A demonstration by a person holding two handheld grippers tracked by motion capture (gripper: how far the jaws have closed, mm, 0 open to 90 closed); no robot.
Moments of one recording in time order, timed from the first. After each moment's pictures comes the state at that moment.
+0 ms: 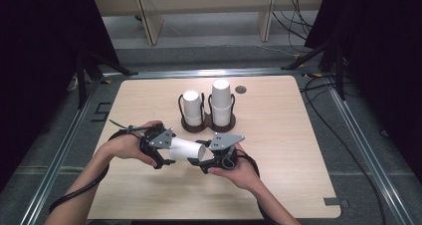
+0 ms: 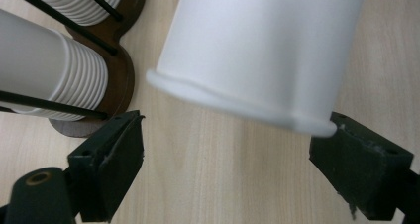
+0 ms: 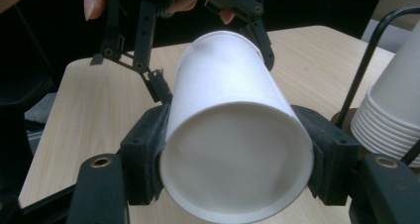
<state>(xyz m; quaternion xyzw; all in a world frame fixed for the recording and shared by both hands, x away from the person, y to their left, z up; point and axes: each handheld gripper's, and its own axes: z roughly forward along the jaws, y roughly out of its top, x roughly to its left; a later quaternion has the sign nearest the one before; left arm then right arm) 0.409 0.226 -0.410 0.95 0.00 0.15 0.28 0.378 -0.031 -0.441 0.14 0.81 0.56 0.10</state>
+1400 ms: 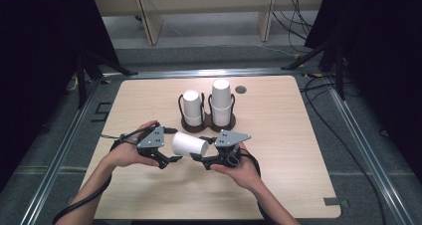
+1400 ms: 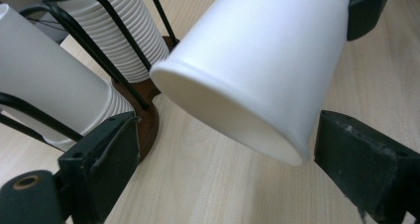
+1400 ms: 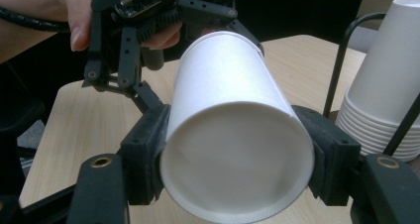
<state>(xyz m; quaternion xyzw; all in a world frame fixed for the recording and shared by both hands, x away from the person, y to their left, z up) 0.402 0.234 -0.427 0.88 0.05 0.17 0.45 0.382 -0.038 -0.443 0.17 0.78 0.59 0.09</state>
